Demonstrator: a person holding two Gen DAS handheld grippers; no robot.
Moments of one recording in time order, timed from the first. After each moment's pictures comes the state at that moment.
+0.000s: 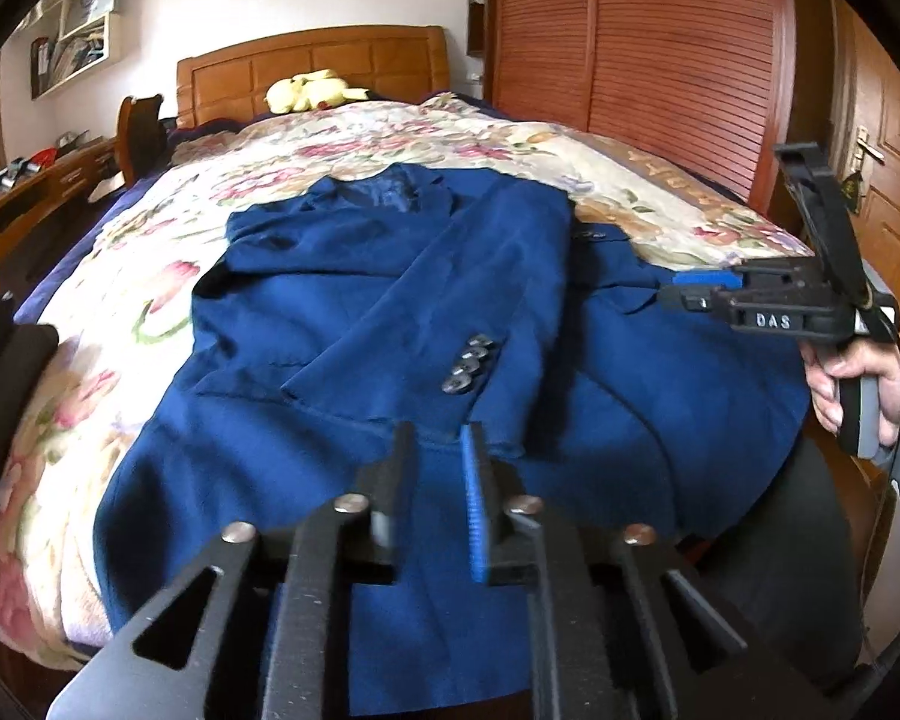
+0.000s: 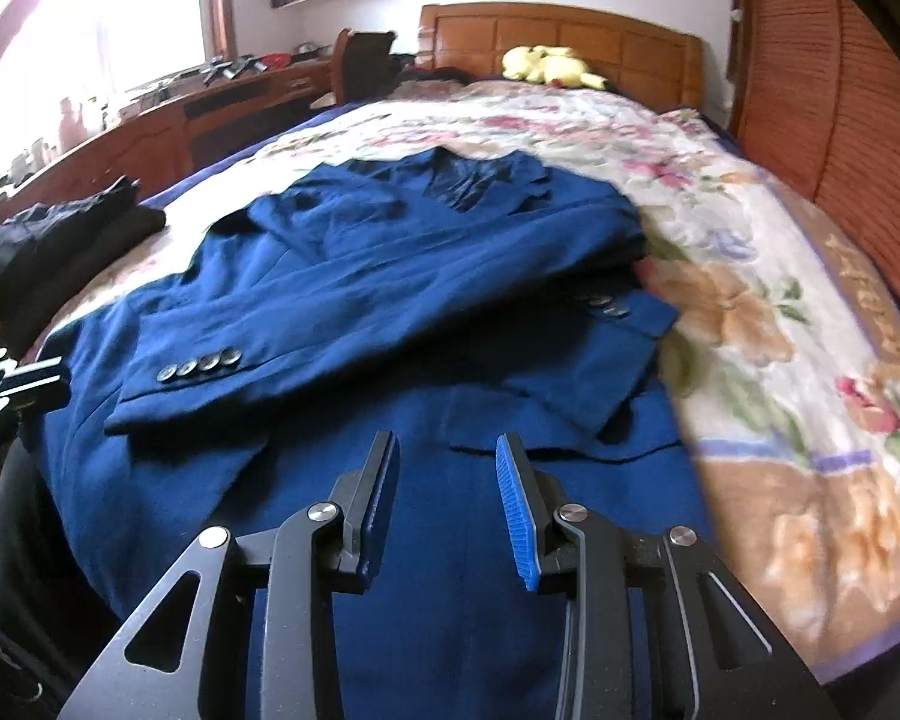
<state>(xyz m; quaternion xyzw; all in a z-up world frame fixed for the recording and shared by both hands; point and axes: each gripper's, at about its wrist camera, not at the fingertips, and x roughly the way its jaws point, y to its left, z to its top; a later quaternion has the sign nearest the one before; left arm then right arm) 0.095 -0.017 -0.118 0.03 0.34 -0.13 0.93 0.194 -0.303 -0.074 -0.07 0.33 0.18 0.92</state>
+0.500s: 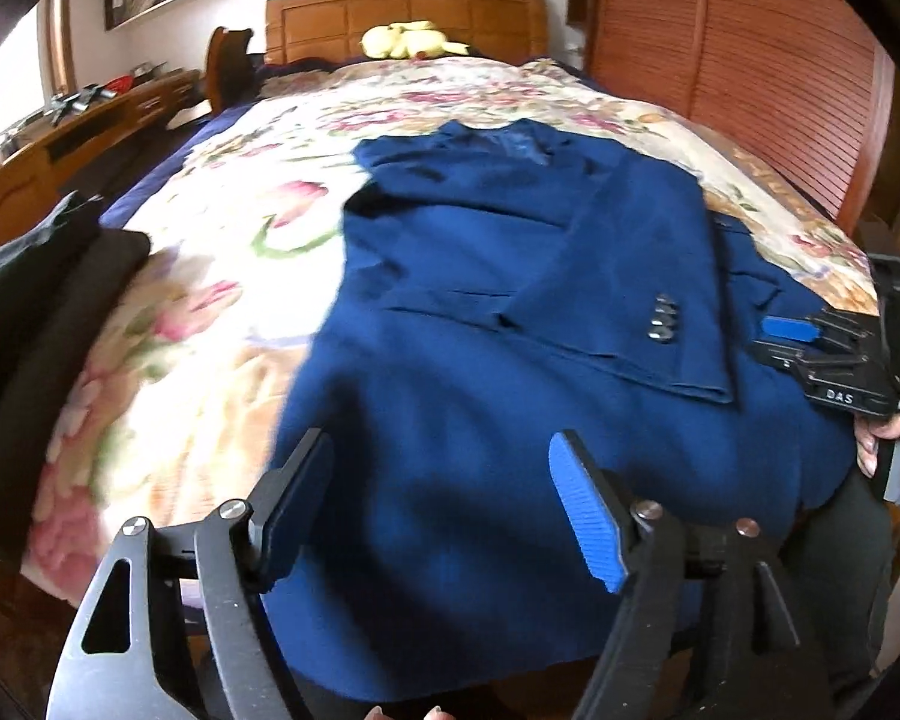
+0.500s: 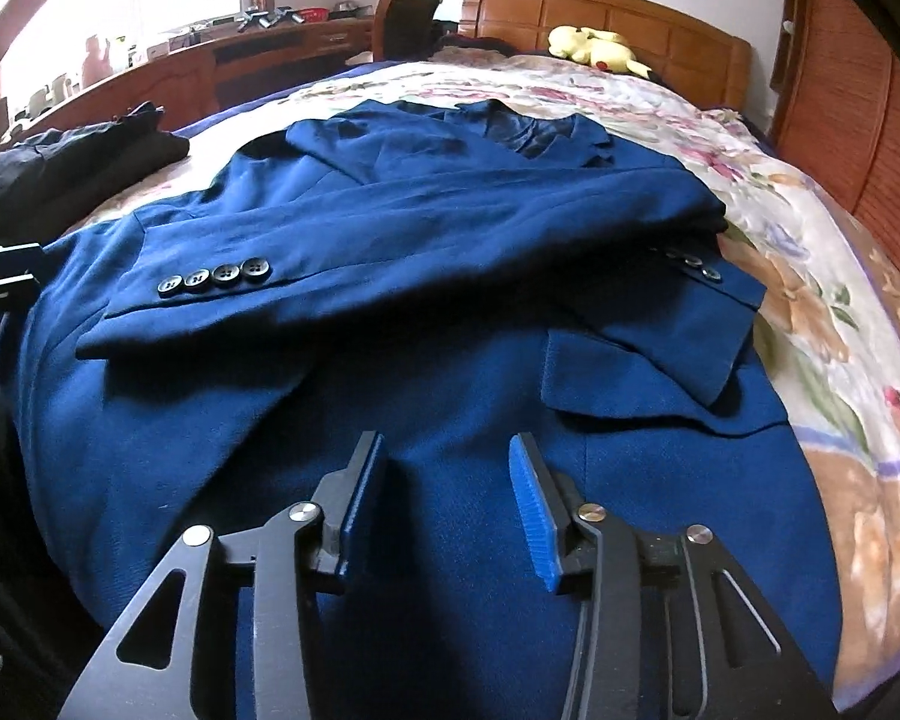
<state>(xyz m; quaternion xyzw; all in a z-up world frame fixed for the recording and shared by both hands) 0.103 0.072 -0.133 0.00 0.39 -0.03 0.92 0.214 -0.273 -0.117 -0.12 0.34 0.19 0.91</state>
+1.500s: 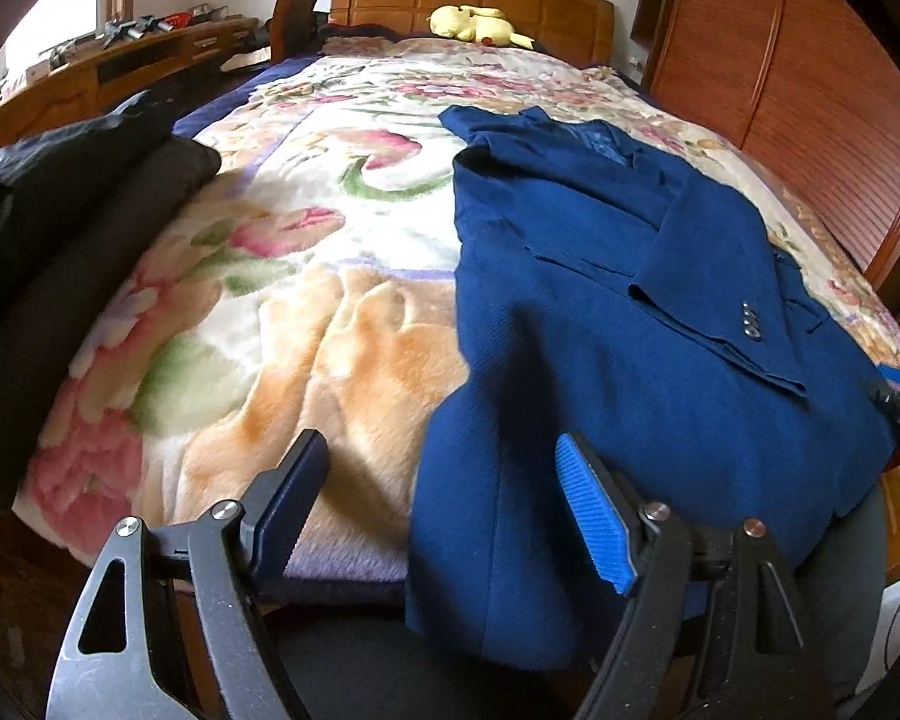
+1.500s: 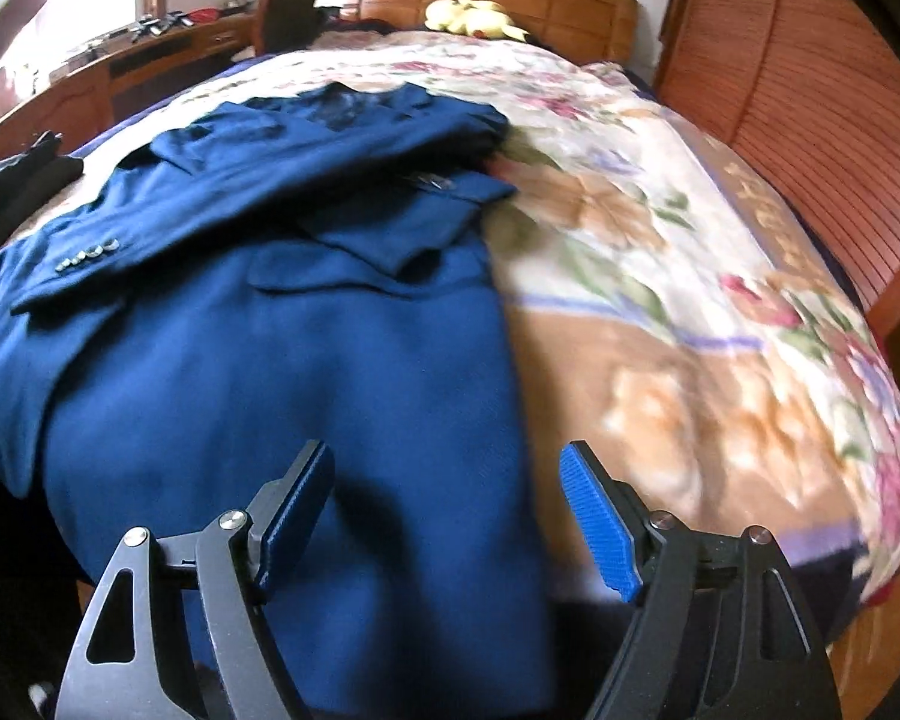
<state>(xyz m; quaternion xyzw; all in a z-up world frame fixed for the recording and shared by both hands) 0.095 0.140 -0.158 -0.07 0.41 -0.01 0.91 0.162 -0.375 -0.096 -0.10 0.38 0.06 0.92</state>
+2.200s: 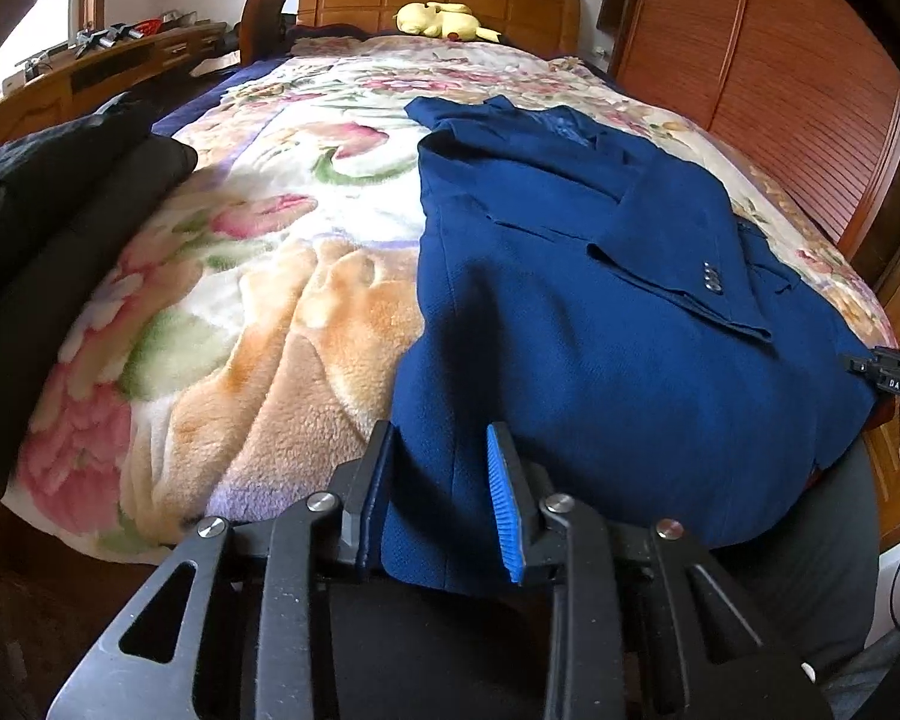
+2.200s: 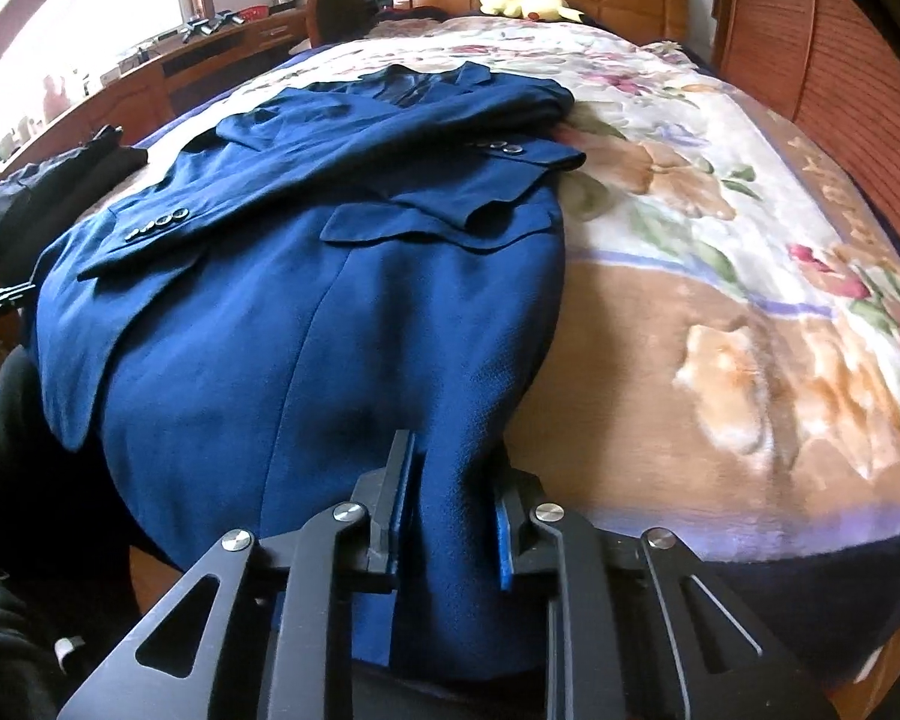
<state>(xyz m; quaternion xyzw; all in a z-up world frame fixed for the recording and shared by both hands) 0.077 0.133 -0.162 -0.05 0.41 -0.04 0.91 0.154 -0.389 -0.103 -0.06 0.40 0.16 0.90</state>
